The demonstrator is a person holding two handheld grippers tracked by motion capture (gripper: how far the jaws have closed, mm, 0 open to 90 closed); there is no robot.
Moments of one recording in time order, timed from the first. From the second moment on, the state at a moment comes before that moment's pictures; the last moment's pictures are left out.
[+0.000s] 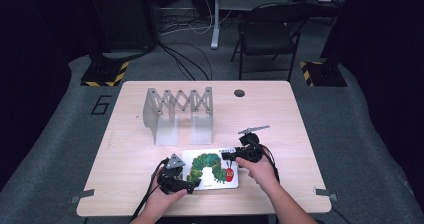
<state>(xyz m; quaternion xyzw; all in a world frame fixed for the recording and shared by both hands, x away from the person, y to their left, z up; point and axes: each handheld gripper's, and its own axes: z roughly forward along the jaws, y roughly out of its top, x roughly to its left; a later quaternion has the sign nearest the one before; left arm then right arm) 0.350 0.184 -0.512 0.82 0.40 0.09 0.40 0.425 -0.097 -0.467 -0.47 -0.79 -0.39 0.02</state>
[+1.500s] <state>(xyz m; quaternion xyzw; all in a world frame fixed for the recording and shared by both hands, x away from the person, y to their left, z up) 0.348 0.204 -0.485 0.79 0.44 0.13 0.40 0.407 -0.084 -0.436 -0.44 -0.80 -0.40 -0.03</state>
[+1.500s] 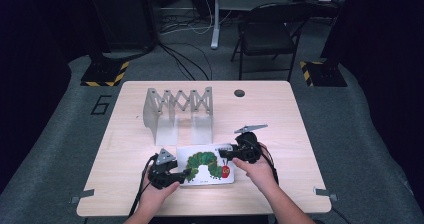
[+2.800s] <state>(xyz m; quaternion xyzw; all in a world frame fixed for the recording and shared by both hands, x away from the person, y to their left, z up) 0.338 0.216 -0.471 0.81 0.37 0.16 0.42 0.408 -0.084 -0.450 -0.41 -0.83 -0.39 -0.01</state>
